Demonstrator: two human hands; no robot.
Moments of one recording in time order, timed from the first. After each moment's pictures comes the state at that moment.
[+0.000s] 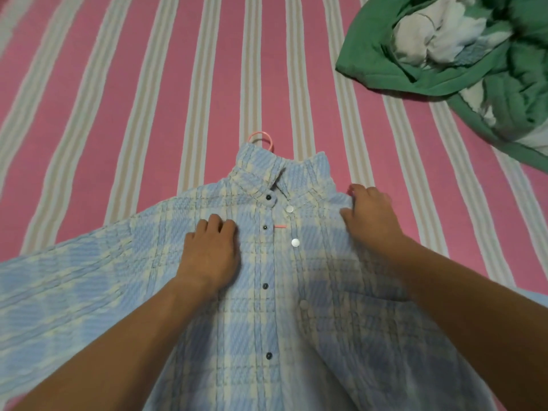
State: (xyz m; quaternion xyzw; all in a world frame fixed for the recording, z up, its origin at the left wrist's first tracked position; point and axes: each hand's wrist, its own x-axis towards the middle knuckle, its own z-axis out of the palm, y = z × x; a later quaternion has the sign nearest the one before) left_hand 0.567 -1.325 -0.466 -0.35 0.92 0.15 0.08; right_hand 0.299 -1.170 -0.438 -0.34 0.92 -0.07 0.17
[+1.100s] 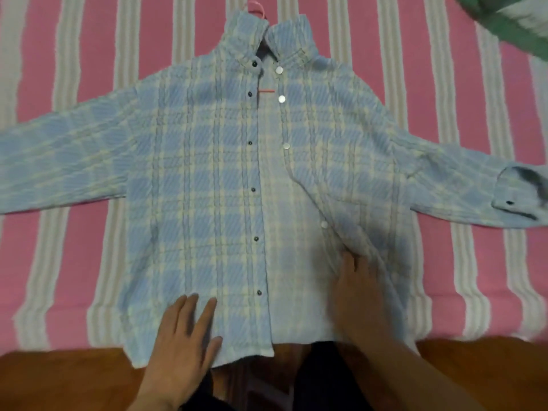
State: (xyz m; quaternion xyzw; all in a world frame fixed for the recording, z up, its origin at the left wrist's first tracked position) left_hand 0.889 -0.989 -0.400 -0.33 0.89 0.18 0.25; right_hand 0.570 -0.849 -0.374 -0.32 0.92 0.10 0.20
